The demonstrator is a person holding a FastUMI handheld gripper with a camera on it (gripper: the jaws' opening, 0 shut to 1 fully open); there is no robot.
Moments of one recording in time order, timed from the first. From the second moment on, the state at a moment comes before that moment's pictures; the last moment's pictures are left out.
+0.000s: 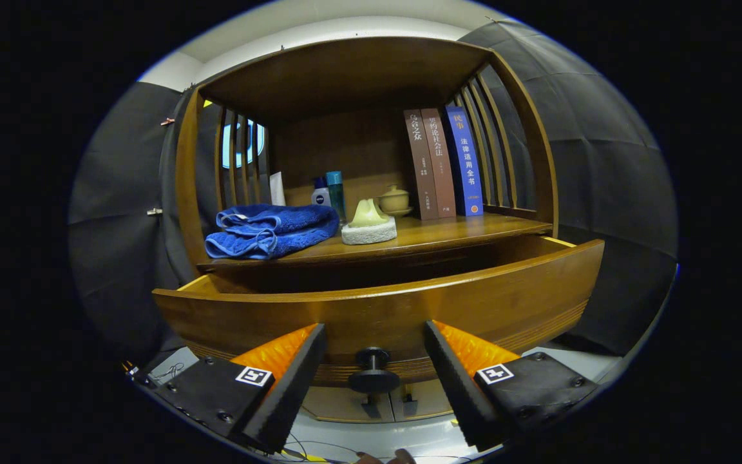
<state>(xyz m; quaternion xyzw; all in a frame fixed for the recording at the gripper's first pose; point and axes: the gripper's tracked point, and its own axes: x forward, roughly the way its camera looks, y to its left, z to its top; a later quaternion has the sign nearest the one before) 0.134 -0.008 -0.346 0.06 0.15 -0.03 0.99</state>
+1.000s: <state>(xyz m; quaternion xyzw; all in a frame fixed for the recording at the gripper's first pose) 0.204 -0.009 -0.354 0.06 0.15 -0.04 0.99</state>
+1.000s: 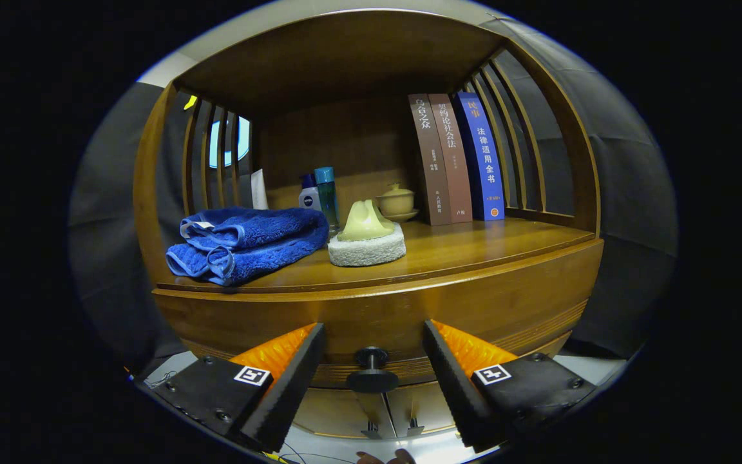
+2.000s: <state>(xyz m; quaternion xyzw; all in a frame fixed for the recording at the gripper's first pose) 0.132 0.006 -0.198 0.03 0.08 -0.02 1.00</state>
